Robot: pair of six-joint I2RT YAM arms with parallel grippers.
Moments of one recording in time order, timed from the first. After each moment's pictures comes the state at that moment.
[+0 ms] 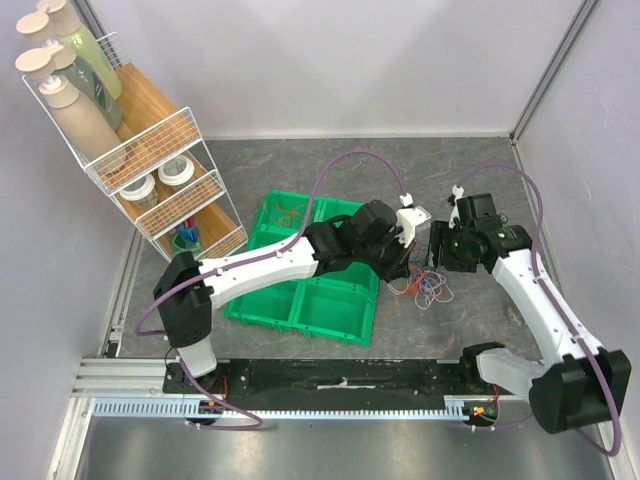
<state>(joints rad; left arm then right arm) -1.08 1.75 1.46 -0.34 0.24 -0.22 0.19 1.14 0.95 -0.89 -0.08 0.31</state>
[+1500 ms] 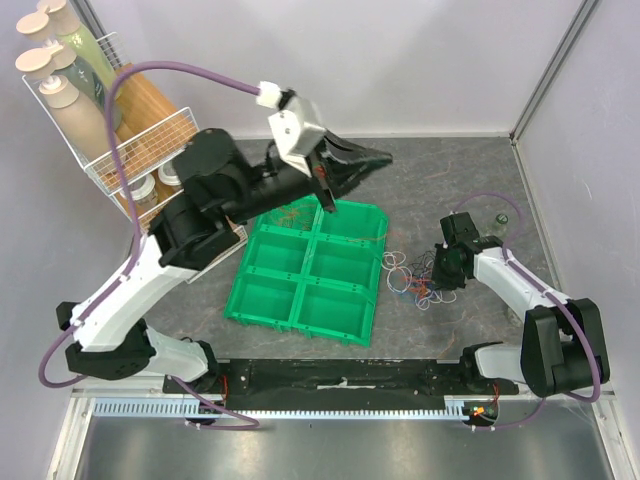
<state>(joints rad) -1.06 1.39 1.92 -0.30 0.26 0.04 0.18 1.29 0.71 -0.66 0.01 0.46</state>
